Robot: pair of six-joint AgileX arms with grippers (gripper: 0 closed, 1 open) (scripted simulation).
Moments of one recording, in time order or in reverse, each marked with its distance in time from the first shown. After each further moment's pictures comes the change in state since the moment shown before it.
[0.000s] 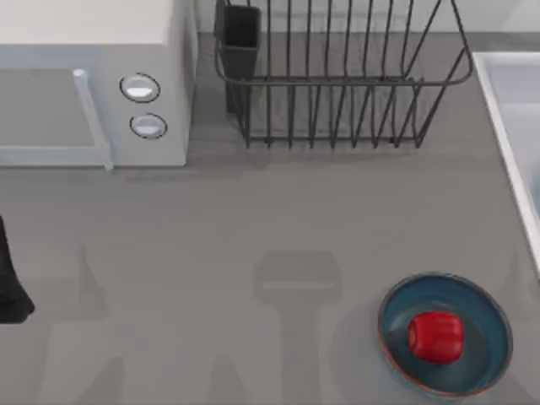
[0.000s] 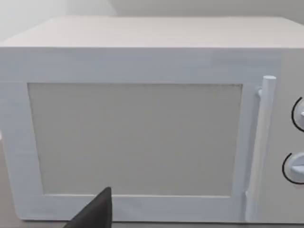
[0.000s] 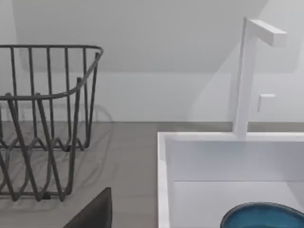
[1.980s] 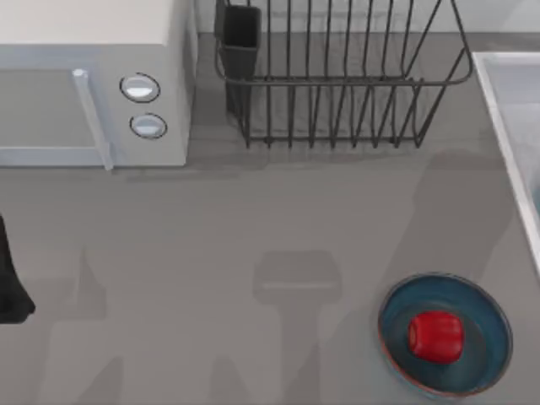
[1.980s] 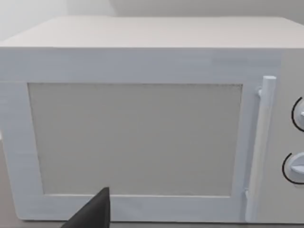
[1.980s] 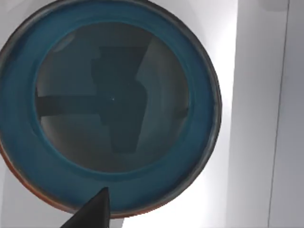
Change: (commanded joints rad) left arm 0.000 0.000 0.000 0.000 0.000 0.000; right arm -0.368 2.444 2.228 -1.190 -0.024 -0.344
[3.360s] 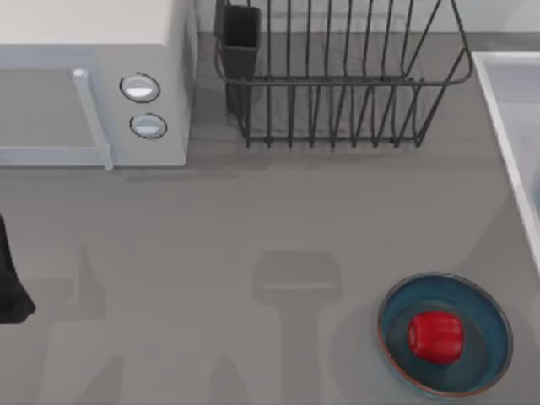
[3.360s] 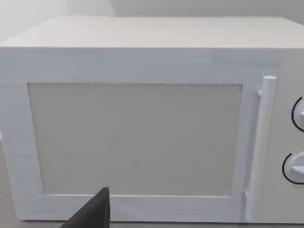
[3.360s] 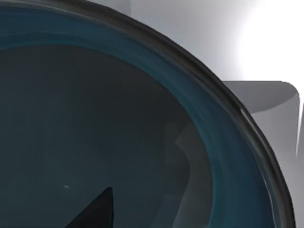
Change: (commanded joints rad) left arm 0.000 0.000 0.000 0.000 0.000 0.000; right arm -0.010 0.263 -0.017 0.210 -0.001 -0.008
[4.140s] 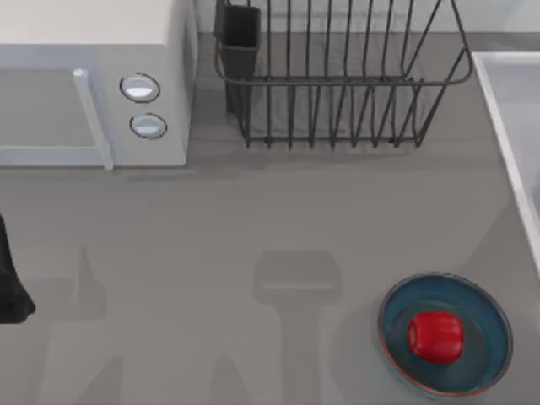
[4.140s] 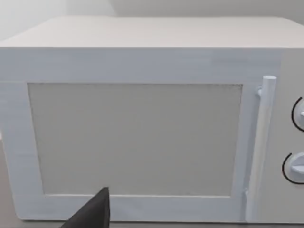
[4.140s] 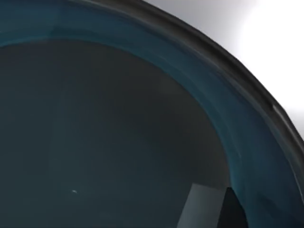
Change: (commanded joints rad) left arm 0.000 0.000 0.000 0.000 0.000 0.000; right arm 0.000 0.000 0.000 0.000 0.000 0.000
